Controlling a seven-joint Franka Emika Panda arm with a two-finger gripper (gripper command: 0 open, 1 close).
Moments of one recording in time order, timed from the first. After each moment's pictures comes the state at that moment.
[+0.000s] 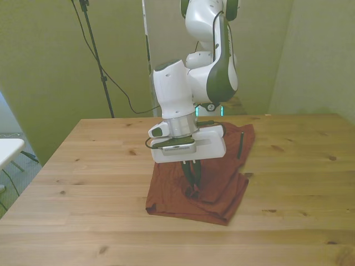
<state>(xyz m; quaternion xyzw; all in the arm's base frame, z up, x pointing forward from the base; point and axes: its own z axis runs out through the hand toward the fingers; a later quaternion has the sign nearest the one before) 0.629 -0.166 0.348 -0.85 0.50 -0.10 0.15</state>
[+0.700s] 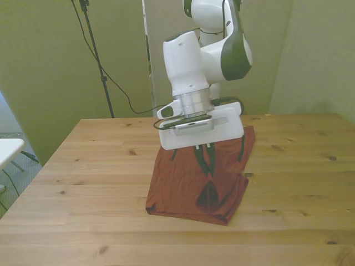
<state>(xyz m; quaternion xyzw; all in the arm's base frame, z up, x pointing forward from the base) 0.653 -0.123 0.420 -0.86 0.46 -0.14 0.17</state>
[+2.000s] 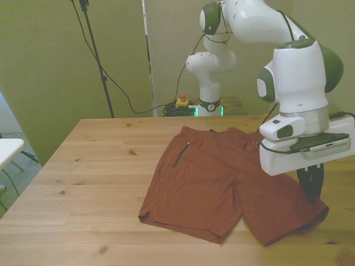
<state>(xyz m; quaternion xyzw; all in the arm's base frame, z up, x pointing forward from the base) 0.729 0.100 0.400 -0.92 0.34 -0.14 0.16</state>
